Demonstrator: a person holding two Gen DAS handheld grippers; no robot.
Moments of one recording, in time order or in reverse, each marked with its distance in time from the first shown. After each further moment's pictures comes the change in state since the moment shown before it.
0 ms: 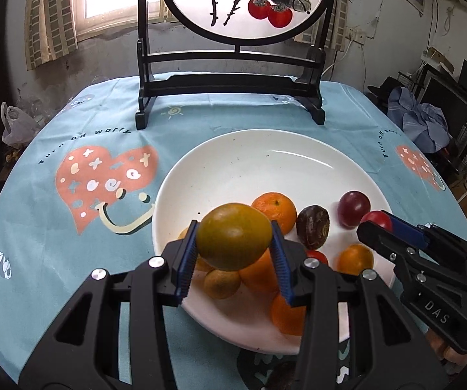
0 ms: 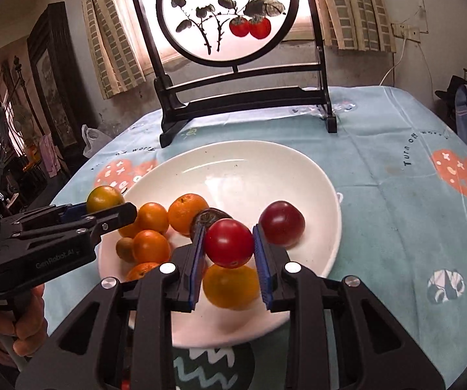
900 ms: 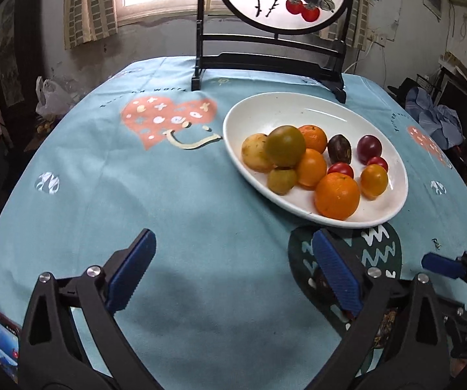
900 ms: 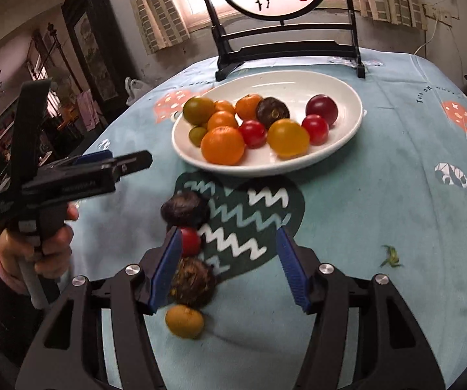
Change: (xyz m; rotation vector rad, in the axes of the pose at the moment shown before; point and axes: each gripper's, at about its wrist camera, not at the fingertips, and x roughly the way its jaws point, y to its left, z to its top) left arm -0.069 0.036 -0.088 -0.087 0.000 0.097; right arm -0.083 0.032 -0.098 -0.111 0.177 0.167
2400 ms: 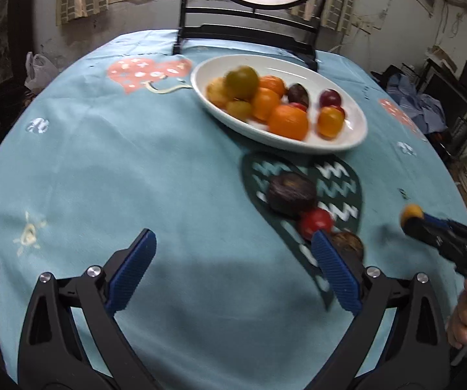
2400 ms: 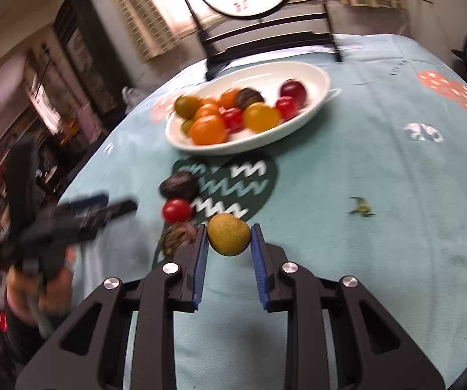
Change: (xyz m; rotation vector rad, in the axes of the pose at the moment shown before) left arm -0.029 -0.036 -0.063 0.007 0.087 -0.109; right arm -0.033 -0.032 -0.020 0.176 -0.040 0.013
